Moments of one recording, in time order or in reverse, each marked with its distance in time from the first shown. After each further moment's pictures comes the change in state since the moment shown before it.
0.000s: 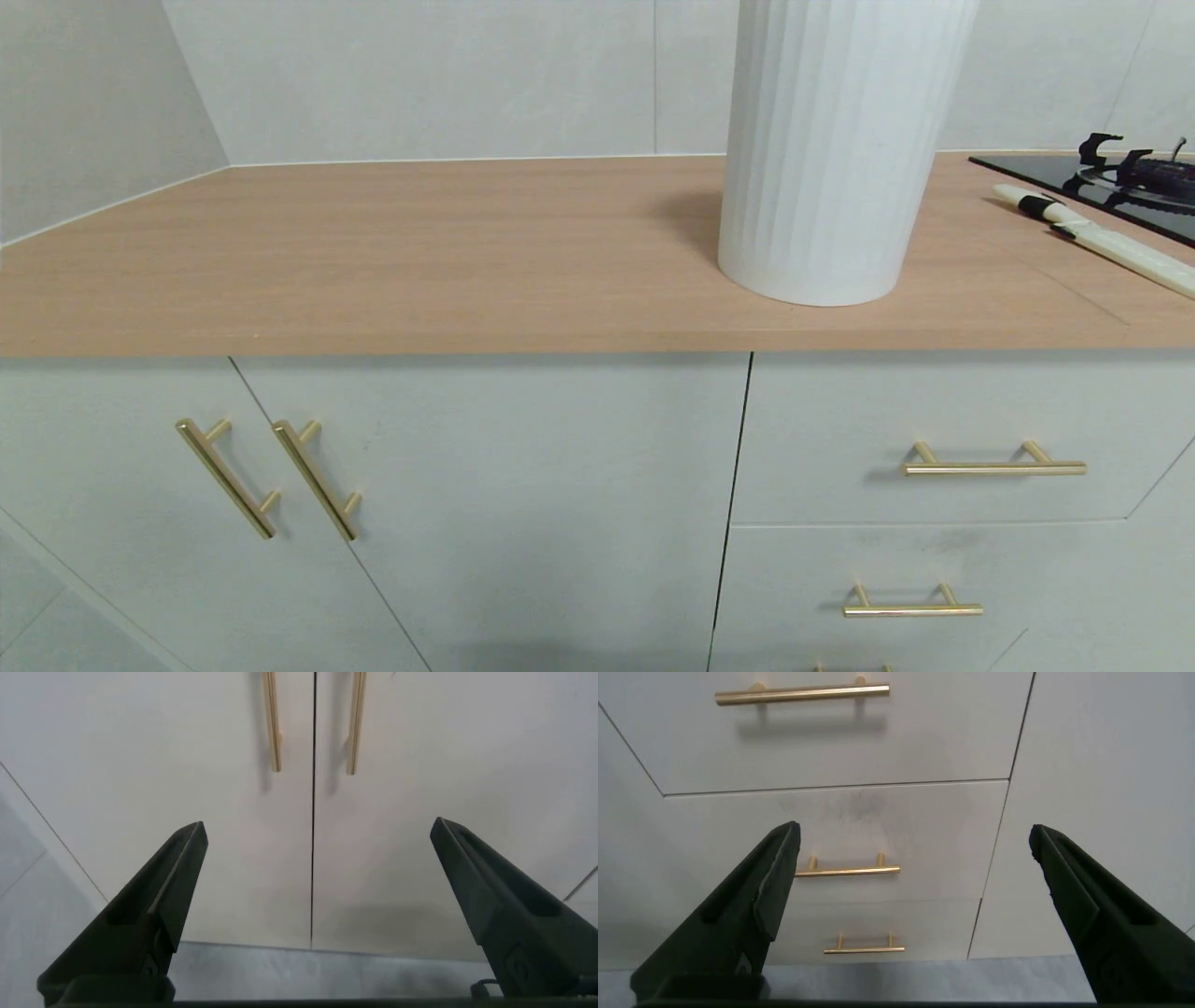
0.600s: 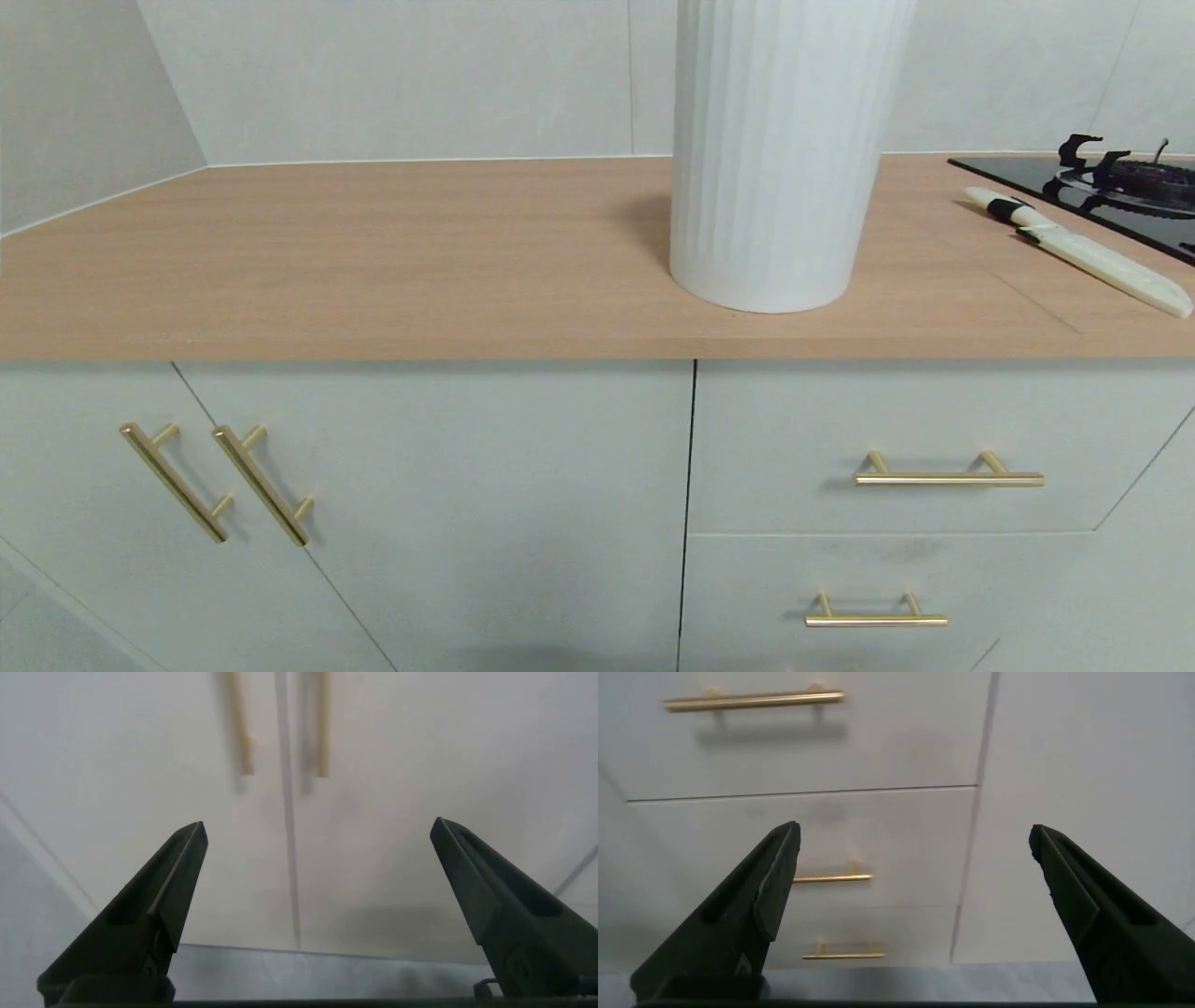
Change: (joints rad) left arm 0.000 0.000 0.000 0.000 -0.002 0.005; right arm 0.000 0.000 0.000 0.000 -0.001 0.000
